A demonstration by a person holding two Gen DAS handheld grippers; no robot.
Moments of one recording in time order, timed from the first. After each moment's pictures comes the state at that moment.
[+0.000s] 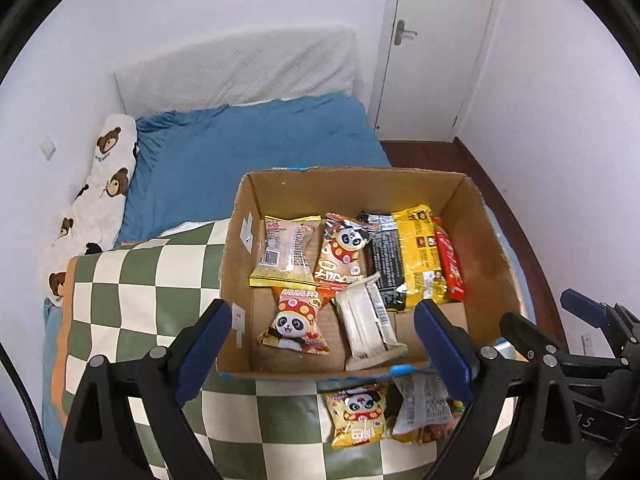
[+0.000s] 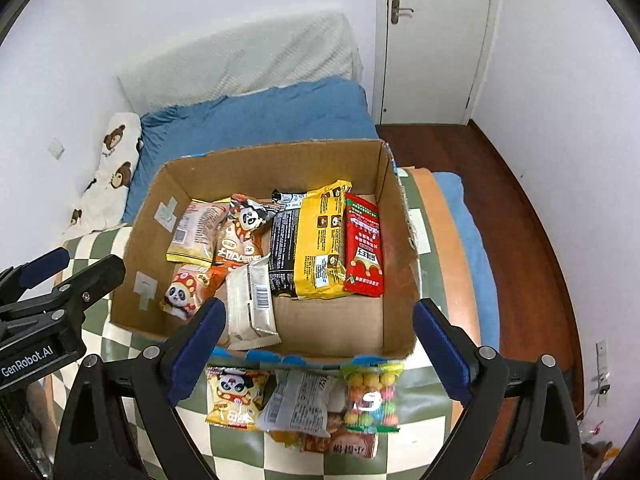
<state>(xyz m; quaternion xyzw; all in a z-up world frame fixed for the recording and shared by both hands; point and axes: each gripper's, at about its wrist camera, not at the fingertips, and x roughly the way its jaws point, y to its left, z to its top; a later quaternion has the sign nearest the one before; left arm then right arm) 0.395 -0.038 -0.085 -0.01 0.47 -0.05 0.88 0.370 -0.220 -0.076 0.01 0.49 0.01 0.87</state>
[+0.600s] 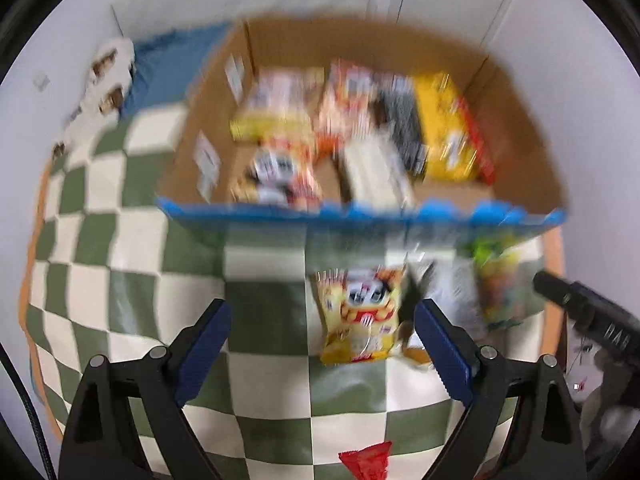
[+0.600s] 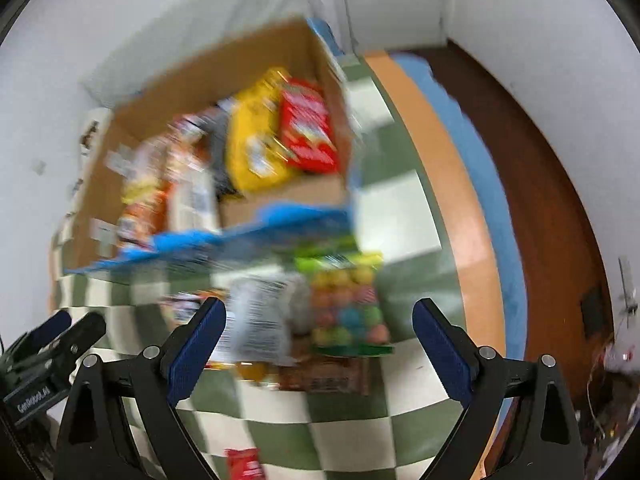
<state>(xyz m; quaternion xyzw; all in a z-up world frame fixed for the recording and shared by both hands) 0.356 -0.055 -0.217 -0.03 0.61 -0.03 0.79 0.331 -0.299 -0.196 0.11 0.60 -0.03 0.79</state>
